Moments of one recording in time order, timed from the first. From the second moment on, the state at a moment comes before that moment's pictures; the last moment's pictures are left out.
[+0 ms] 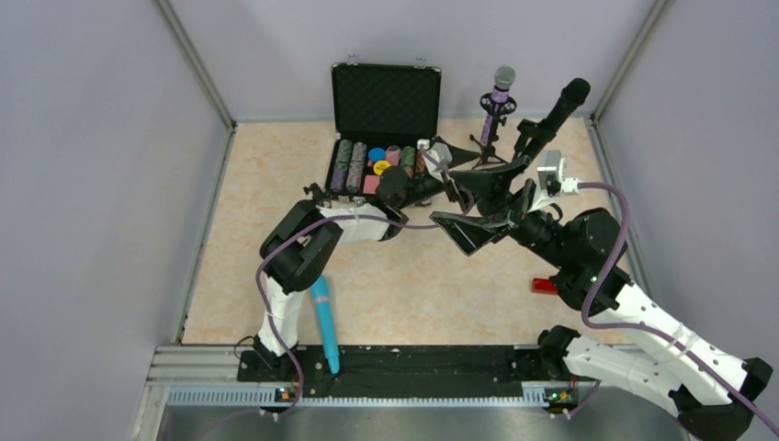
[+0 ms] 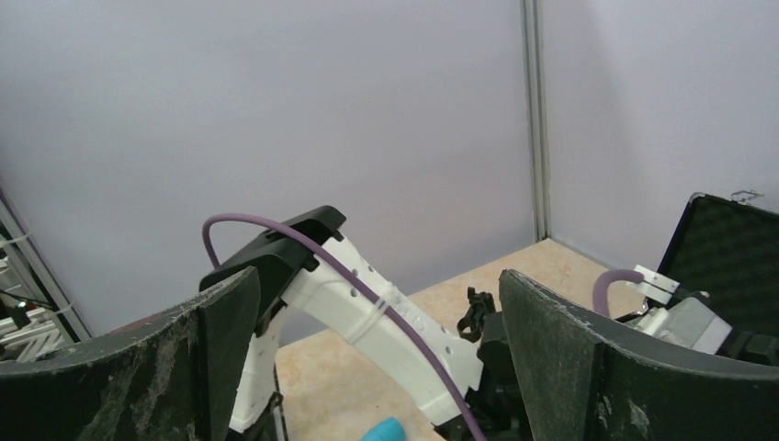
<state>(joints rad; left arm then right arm) -0.74 2.07 1.29 1.19 0.54 -0.20 0.84 0.76 0.87 0.35 -0.26 0.32</state>
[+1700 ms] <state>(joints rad) -0.70 1.24 0.84 -0.18 -0.07 -0.03 0.67 0.93 0.78 0.37 -0.37 0.42</state>
